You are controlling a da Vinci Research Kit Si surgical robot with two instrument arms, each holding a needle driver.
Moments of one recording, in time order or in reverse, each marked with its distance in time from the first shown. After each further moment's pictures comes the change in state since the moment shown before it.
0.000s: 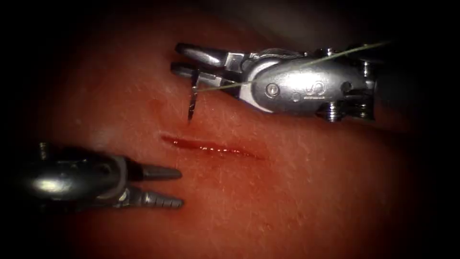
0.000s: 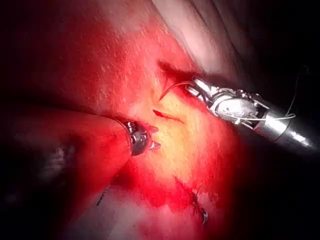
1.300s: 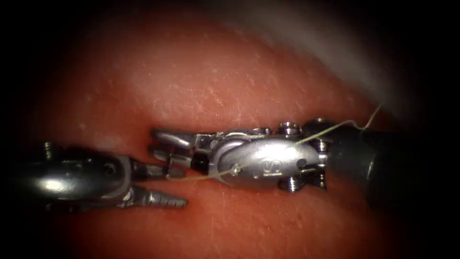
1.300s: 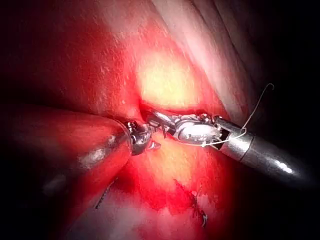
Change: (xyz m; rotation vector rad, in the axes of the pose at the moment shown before) right arm -0.003 -0.011 0.000 0.168 -0.089 -0.005; left arm 0.000 0.000 0.000 0.003 0.000 -0.006
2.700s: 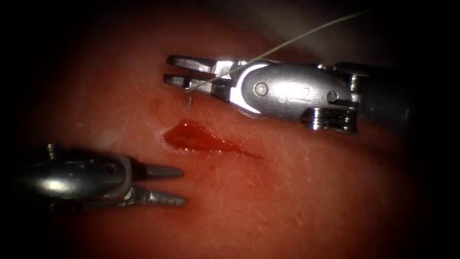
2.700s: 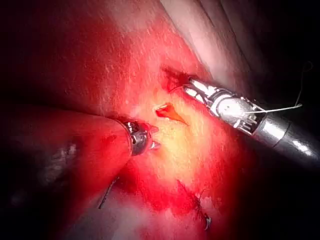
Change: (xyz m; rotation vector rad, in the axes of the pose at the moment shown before) right arm 0.002 0.012 -0.001 -0.173 0.050 0.238; left arm -0.001 -0.001 0.000 0.007 -0.003 -0.020
